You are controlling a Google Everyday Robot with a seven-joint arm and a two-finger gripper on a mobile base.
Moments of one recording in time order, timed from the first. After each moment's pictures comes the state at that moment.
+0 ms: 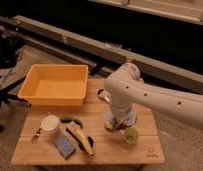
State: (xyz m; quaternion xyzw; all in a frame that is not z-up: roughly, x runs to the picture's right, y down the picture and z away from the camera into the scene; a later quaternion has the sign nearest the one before) arm 0.088 0.145 0.669 -0.33 -0.10 -0.31 0.89
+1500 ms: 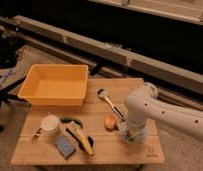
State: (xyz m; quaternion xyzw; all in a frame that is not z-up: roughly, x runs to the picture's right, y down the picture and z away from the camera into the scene) arm 0.150 0.207 0.696 -0.36 -0.07 -0.19 0.91
